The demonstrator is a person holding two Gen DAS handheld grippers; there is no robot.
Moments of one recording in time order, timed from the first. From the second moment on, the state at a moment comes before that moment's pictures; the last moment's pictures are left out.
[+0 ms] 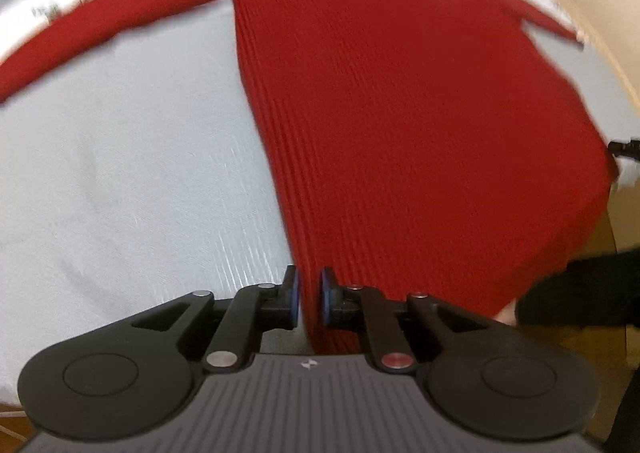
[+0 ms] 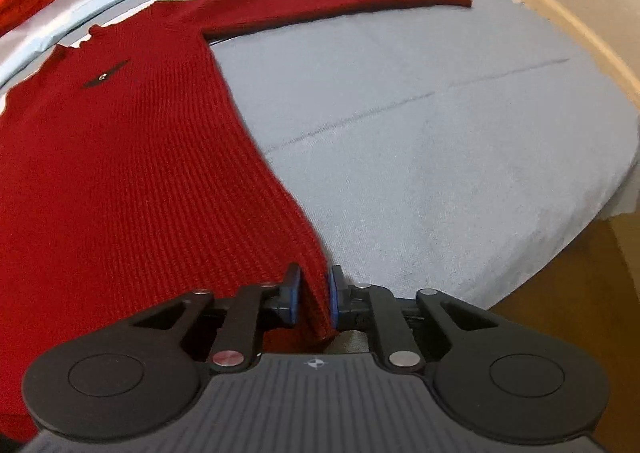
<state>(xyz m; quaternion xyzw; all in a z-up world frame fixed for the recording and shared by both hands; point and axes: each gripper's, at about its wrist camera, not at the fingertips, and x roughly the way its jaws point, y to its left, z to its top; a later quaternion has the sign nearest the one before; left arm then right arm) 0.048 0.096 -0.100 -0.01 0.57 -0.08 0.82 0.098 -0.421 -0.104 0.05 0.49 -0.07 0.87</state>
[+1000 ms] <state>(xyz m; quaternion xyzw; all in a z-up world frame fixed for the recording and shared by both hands) 0.084 0.073 -0.050 -0.04 0.42 0.04 0.91 0.101 -0.385 -0.037 0.06 0.32 0.03 0.94</state>
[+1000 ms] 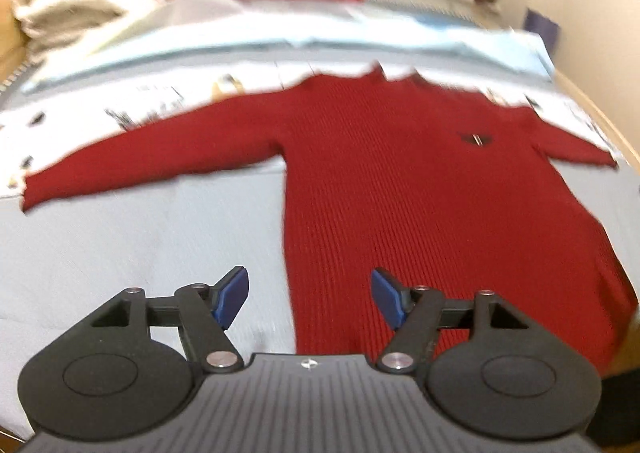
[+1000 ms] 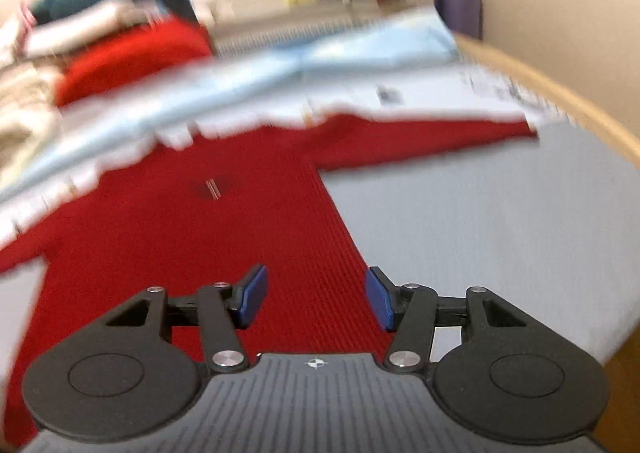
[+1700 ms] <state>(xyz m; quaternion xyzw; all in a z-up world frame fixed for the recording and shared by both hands) 0.099 0.068 -0.018 -0.06 0.41 0.10 0.90 0.211 -0.237 0.079 0.01 0.24 0.18 0.95</state>
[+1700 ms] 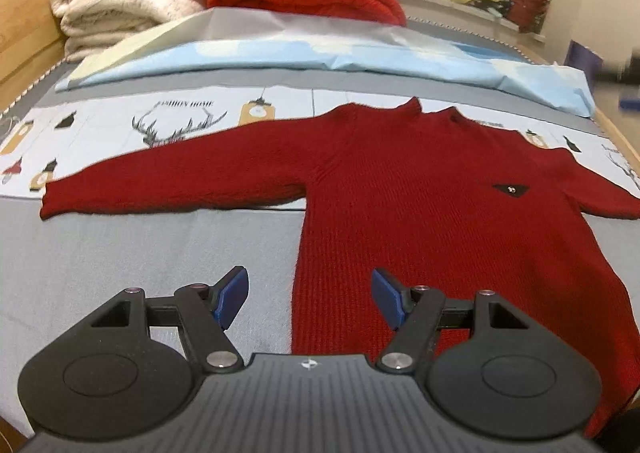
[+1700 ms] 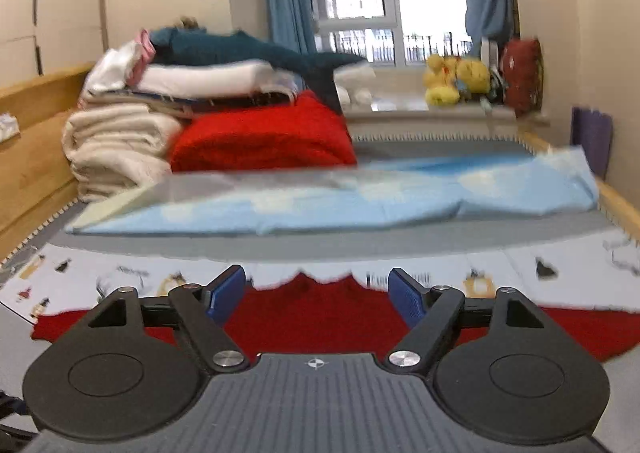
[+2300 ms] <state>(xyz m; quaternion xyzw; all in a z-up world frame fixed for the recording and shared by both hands) 0.210 0.208 0.000 -0.11 0.40 0.18 0.89 0.261 -0.262 0.076 0.04 0.29 0.13 0.95</state>
